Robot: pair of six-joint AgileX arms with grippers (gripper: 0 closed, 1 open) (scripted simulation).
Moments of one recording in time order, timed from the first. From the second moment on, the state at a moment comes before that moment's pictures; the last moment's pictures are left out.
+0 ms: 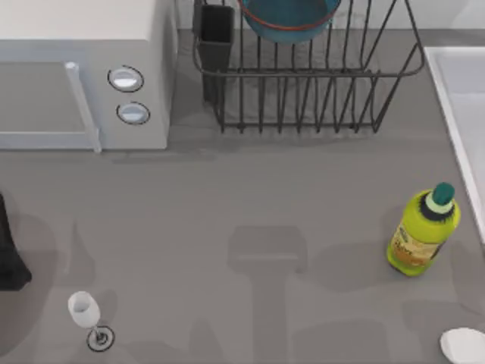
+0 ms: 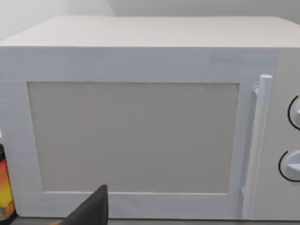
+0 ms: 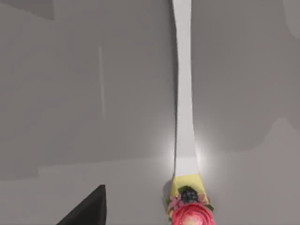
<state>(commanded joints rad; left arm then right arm) 0.00 0.00 0.00 0.00 0.00 0.00 -0.05 1.18 0.72 -1.01 0.01 -1.57</state>
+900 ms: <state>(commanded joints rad) 0.00 0.00 0.00 0.00 0.00 0.00 -0.05 1.37 0.66 -0.86 0.01 -1.66</state>
